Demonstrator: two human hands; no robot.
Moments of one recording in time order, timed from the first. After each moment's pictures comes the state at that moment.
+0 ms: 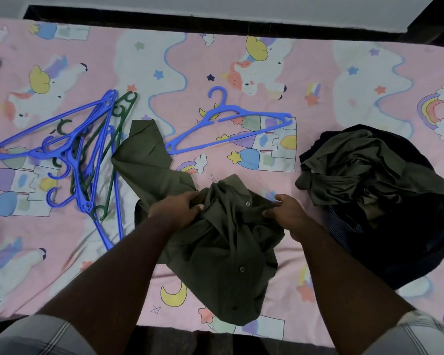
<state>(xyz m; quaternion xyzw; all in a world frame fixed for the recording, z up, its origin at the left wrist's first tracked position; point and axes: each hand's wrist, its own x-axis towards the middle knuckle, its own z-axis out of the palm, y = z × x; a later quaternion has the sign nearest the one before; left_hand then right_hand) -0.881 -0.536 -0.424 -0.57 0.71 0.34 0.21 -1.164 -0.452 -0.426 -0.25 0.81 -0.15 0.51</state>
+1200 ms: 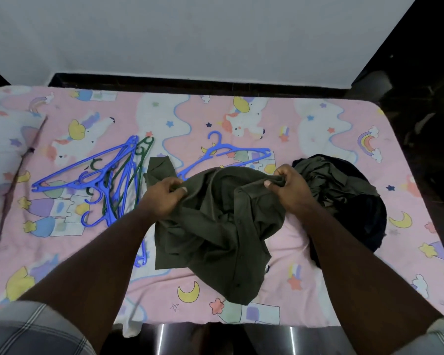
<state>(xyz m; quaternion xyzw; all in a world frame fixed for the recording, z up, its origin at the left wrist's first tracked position) -0.829 -0.543 -0.258 -0.58 0.68 0.44 -0.11 -1.147 -0.449 -0.233 -0.46 0.77 -0.31 0.31</state>
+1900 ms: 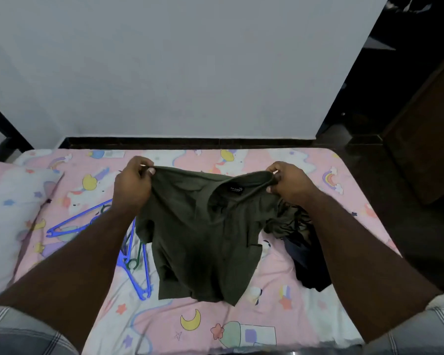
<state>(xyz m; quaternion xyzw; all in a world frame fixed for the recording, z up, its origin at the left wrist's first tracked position) -0.800 -0.541 -0.084 -0.59 0.68 0.24 -0.37 -1.147 -0.422 -0.054 -0.53 0.77 -0.24 0.27</state>
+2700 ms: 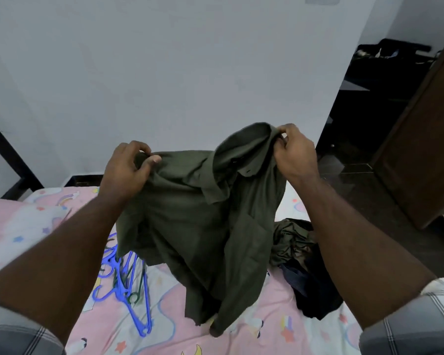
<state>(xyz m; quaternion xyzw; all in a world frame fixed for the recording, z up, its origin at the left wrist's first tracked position) -0.790 -0.554 0.034 -0.44 0.78 0.10 -0.42 -1.135 -0.428 0.078 -0.51 0.73 -0.45 -0.04</state>
